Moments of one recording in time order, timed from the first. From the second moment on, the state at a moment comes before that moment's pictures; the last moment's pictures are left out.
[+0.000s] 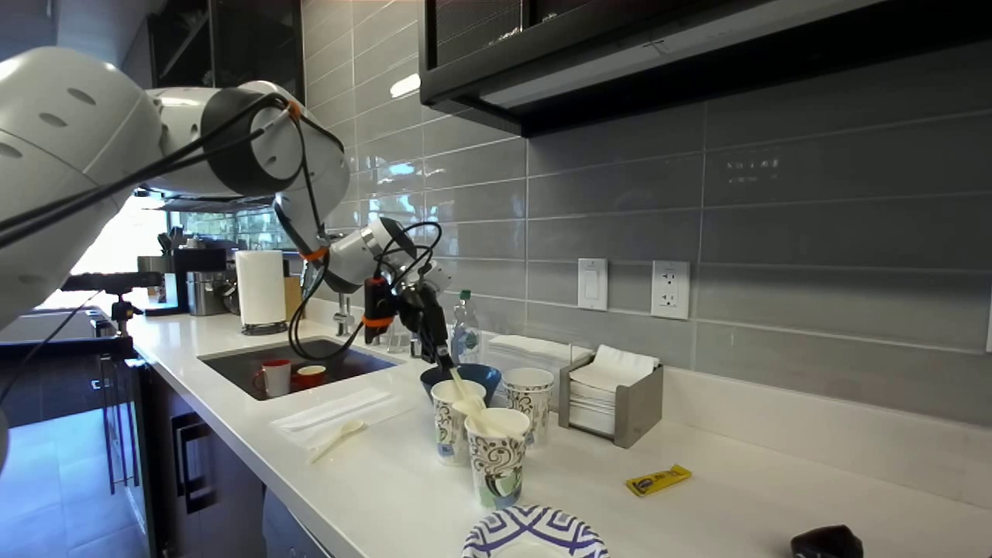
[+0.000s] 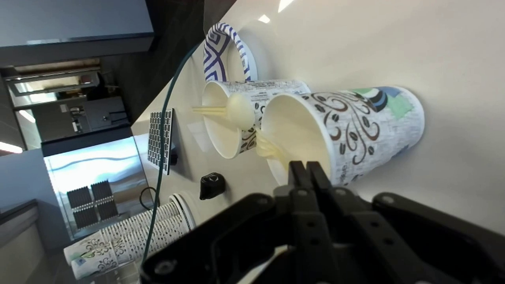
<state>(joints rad) 0.40 0.60 0.09 -1.44 -0.73 1.27 1.01</state>
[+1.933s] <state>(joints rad) 0.44 0.48 0.13 -1.39 -0.80 1.20 1.03</state>
